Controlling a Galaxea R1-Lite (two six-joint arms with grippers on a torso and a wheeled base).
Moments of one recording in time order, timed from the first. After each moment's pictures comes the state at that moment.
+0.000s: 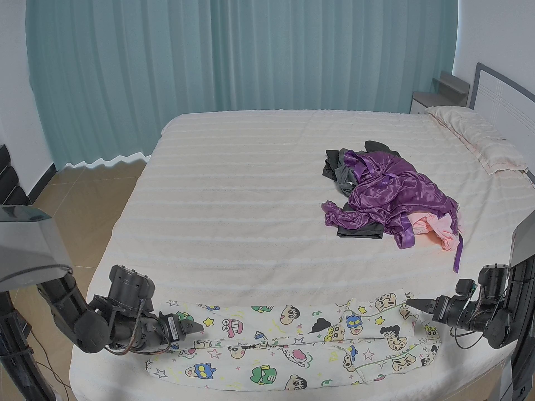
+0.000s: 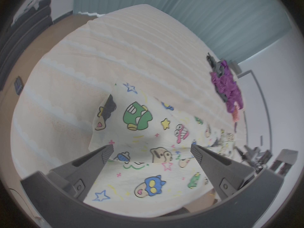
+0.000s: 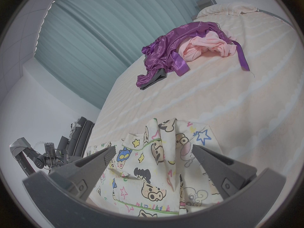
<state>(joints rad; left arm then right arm) -0.29 1.98 -0.36 -0.67 -0.19 -0.66 -0.09 2.25 -0.03 -1.55 0.51 0.39</state>
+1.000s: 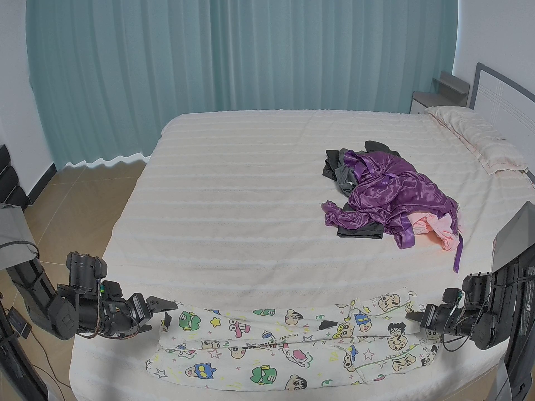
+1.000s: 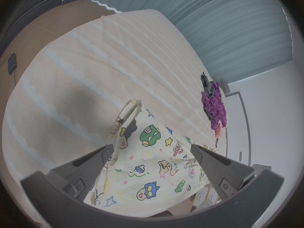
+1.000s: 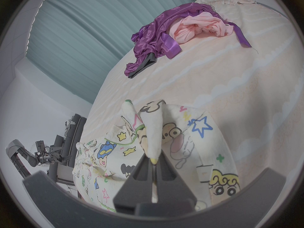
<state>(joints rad) -0.04 1.98 -0.31 -0.78 -0.45 -0.66 -0.08 2.40 -0.10 -1.55 0.47 0.39</state>
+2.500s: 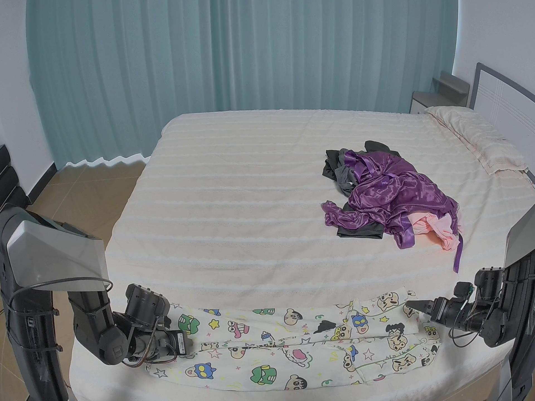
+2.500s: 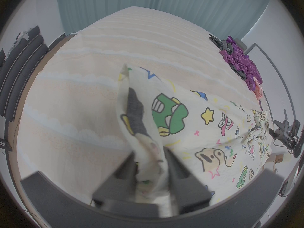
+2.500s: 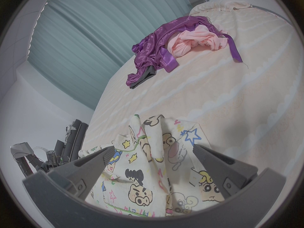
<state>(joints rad) -0.34 2.24 -0.33 -0.88 0.00 -0.47 -0.13 2.31 -0.07 -1.55 0.50 0.39</state>
